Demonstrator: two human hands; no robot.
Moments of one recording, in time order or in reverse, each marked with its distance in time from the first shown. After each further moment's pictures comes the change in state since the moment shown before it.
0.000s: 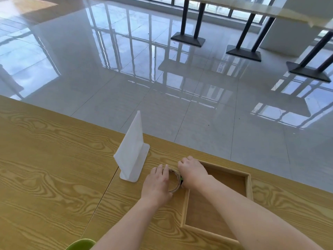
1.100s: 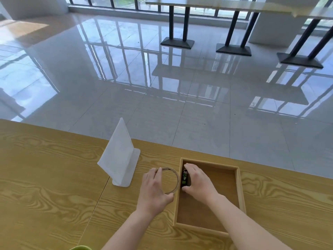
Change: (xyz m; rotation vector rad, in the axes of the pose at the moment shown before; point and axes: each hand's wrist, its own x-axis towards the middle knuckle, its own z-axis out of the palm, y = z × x) left_hand -0.029 0.037 -0.024 -0.298 0.187 -0.011; right_hand -0.065 0.035 0.050 0.740 0.248 0.165
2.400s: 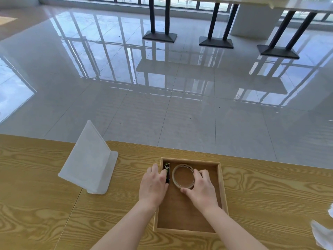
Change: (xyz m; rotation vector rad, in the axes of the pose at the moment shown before) left_hand 0.046 0.043 0.058 0.348 -0.098 0.136; right_hand -0.035 0.050 -0.003 0.056 0.205 0.394
